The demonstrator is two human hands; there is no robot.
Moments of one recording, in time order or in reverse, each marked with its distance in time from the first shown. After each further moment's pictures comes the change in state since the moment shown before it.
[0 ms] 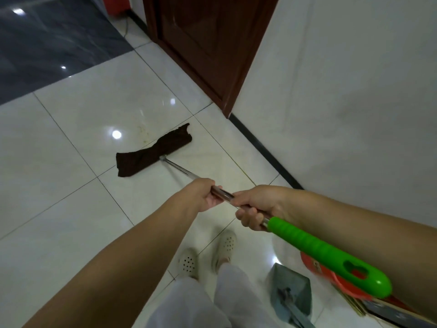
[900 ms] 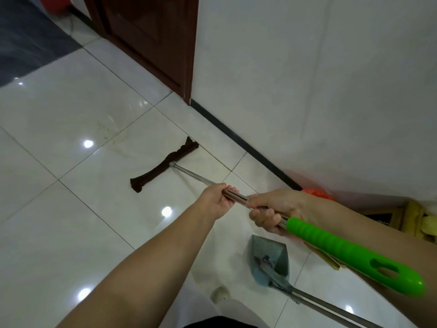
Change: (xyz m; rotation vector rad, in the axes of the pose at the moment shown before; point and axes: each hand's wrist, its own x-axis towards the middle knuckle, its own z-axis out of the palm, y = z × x) left_hand -0.019 -0.206 0.129 -0.226 -0.194 -0.072; right_hand -0.075 0.191 -0.142 0.242 0.036 -0.053
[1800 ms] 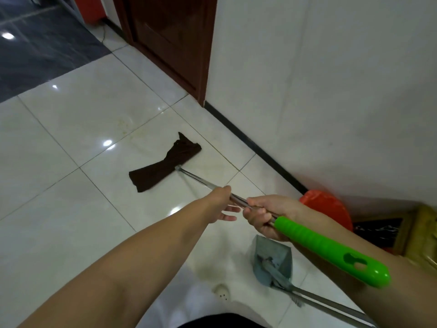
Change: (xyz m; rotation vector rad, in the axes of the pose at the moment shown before) left_hand -0.040 -0.042 -0.038 0.763 0.102 0.105; right_hand -0.001 0.061 0.021 0.247 -0.063 -0.017
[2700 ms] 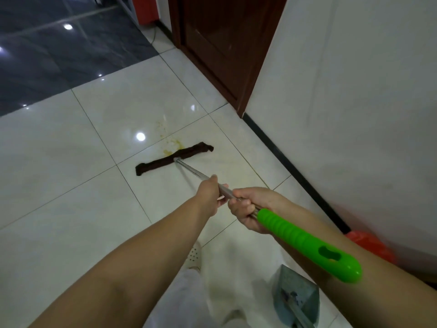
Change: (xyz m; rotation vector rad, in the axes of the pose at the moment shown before) left_hand 0.035 0.088 -0.138 -0.590 0.286 0.103; right_hand 0.077 -0.084 0.144 -0.106 -0.095 -0.071
